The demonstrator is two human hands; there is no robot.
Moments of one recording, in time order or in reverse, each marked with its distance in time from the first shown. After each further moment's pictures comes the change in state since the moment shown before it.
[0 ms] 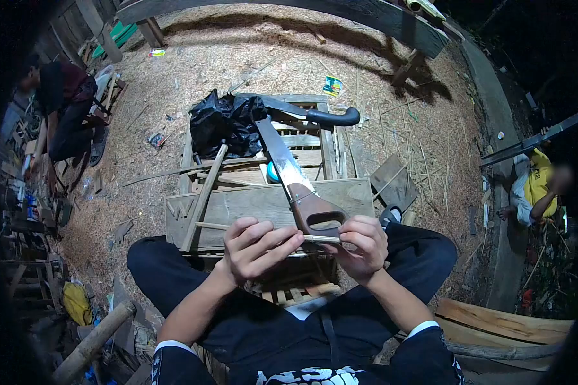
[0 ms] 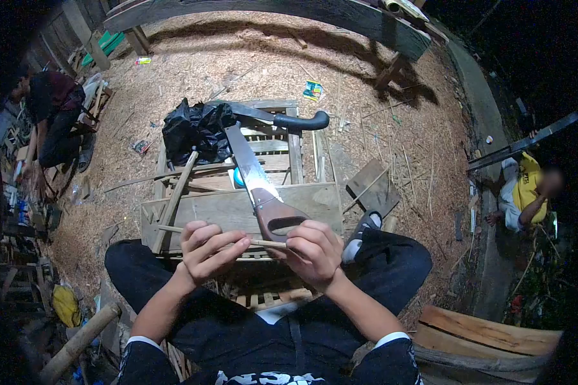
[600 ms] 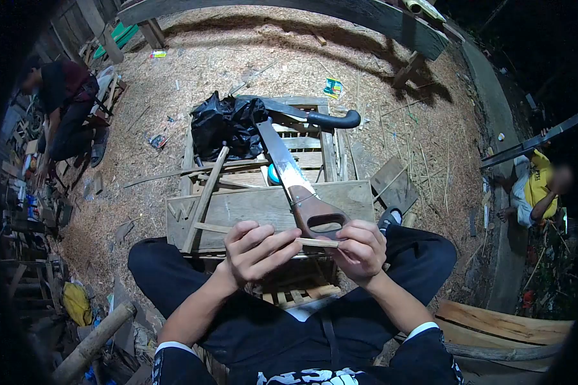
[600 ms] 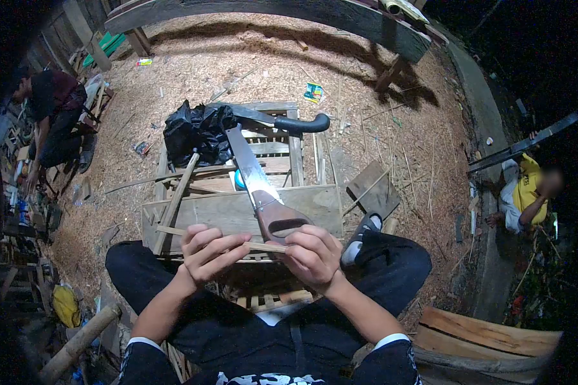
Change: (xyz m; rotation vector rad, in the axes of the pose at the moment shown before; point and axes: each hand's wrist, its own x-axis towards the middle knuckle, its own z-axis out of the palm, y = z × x) left_hand 0.000 0.000 -0.003 -0.016 -0.010 0.007; right_hand -0.005 0.001 0.000 -0.003 -0.009 -0.038
